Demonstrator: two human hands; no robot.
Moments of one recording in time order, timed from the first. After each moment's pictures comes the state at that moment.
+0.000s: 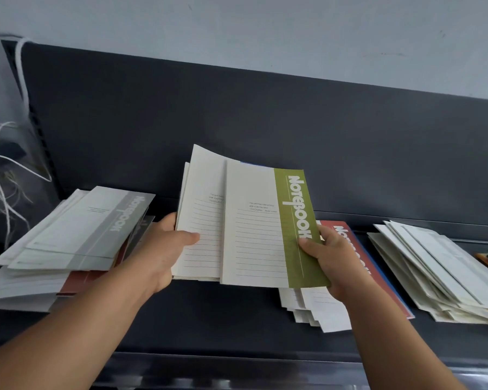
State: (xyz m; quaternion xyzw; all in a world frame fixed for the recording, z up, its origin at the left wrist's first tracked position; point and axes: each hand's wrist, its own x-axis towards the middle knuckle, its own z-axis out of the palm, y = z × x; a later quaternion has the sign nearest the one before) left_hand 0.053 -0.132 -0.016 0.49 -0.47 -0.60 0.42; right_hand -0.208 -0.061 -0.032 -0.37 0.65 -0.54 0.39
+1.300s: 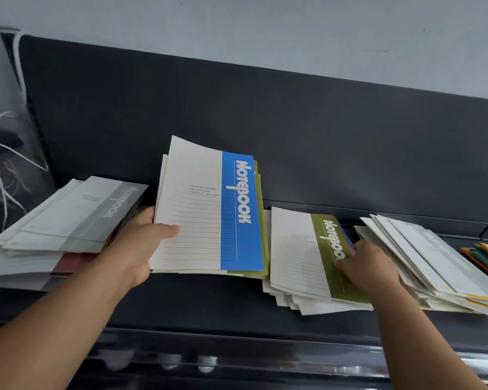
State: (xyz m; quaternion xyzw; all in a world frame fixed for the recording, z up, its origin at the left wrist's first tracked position) left_hand 0.059 -0.107 -0.017 0.48 -0.46 -0.60 0.45; right_hand -0.284 -0.024 -0.045 -0.37 0.91 -0.17 0.09
